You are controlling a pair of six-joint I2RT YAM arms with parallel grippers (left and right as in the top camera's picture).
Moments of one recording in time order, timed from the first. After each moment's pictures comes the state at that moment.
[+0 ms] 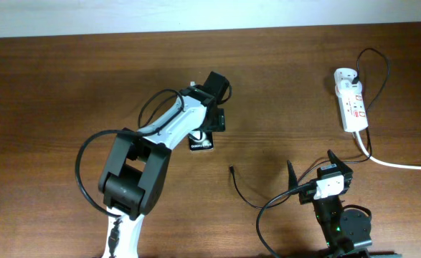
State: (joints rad) left arm -0.53 2.19 1.61 -0.79 -0.21 -0.52; right arm 0.16 0.01 0.01 -0.07 0.00 -0.16
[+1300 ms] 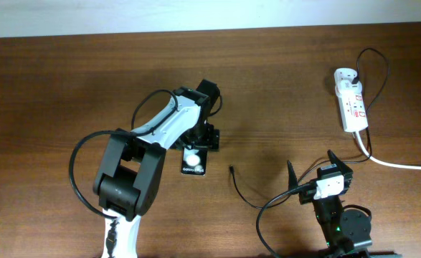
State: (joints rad) left arm -0.50 2.17 1.57 -1.03 0.01 -0.39; right arm 0.16 0.01 0.01 -0.07 0.00 -0.16
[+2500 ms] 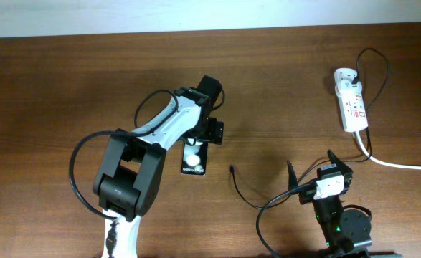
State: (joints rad) left arm -0.50 2.17 1.57 -0.90 -0.03 -0.35; right arm 0.16 0.01 0.01 -0.07 0.00 -0.16
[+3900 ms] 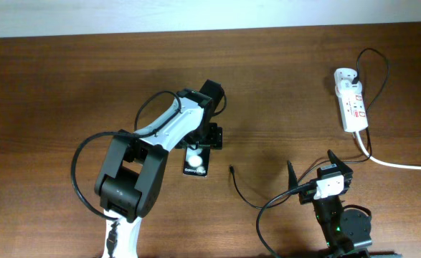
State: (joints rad) left arm -0.52 2.16 1.57 -0.98 0.01 -0.45; right arm 0.16 0.01 0.01 -0.07 0.00 -0.16
